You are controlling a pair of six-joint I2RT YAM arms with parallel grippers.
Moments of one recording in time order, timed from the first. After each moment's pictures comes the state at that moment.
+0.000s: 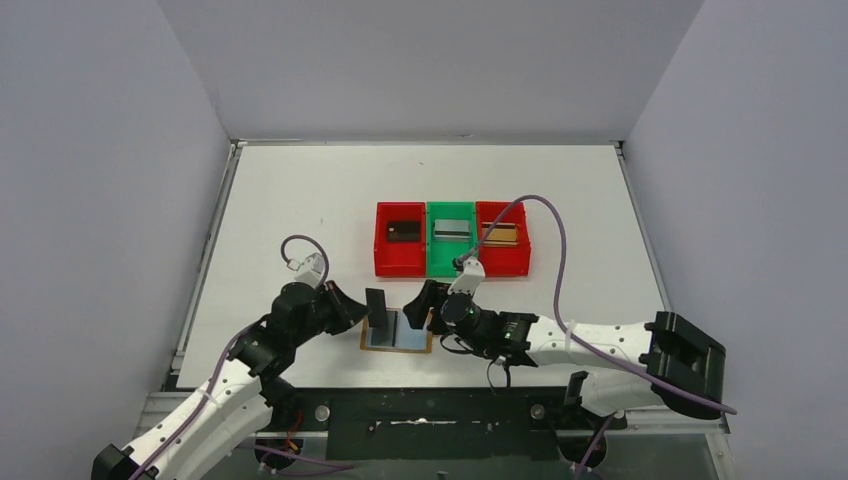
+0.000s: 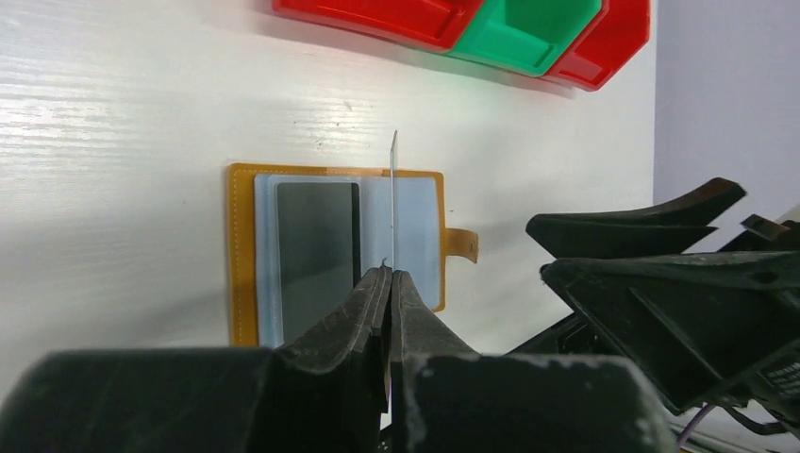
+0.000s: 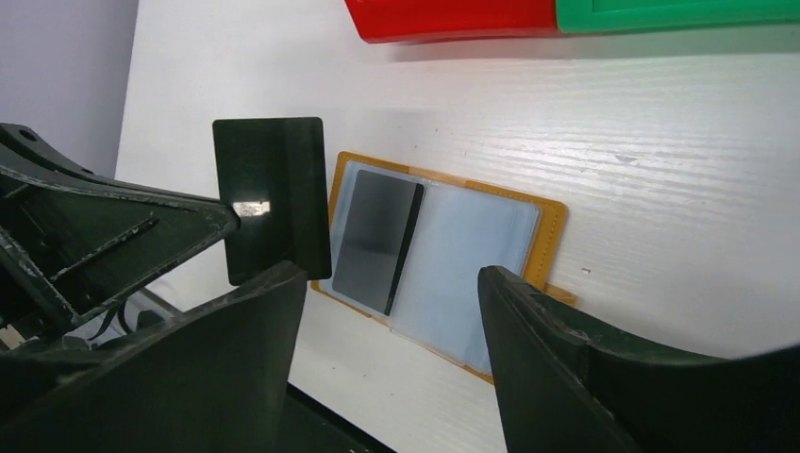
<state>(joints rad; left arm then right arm) -0.57 0.62 0.31 -0.22 0.09 -0.91 1.16 1.29 0.65 0.03 0.44 1.00</state>
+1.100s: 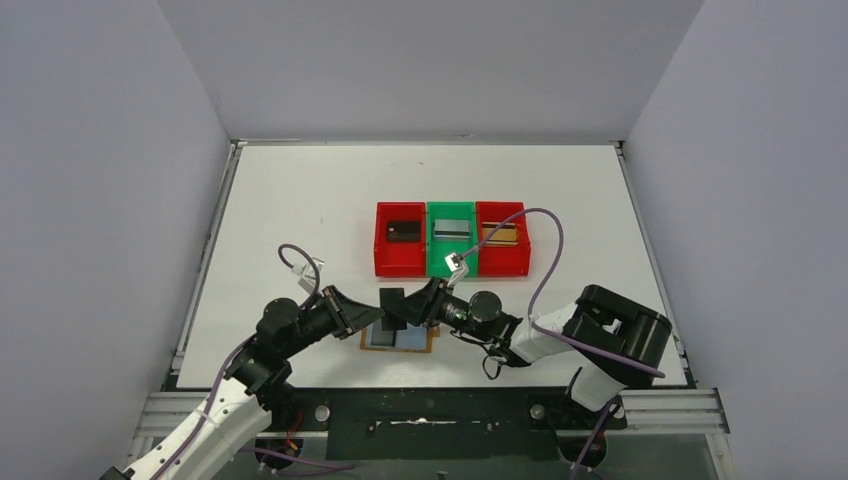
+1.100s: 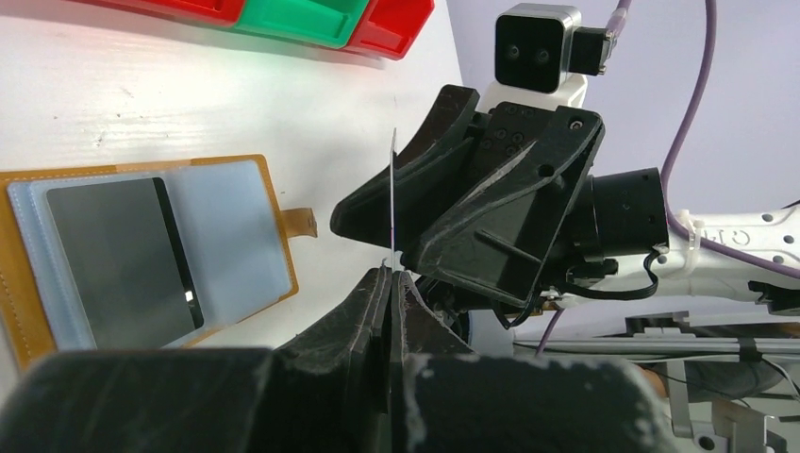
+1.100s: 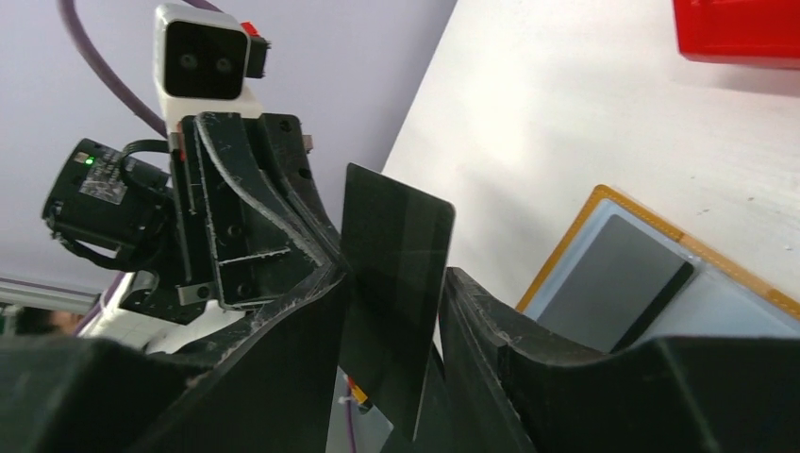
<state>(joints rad) -0.56 0.43 0.17 0.06 0.33 -1.08 1.00 1.58 0.38 1.16 -0.10 1.07</state>
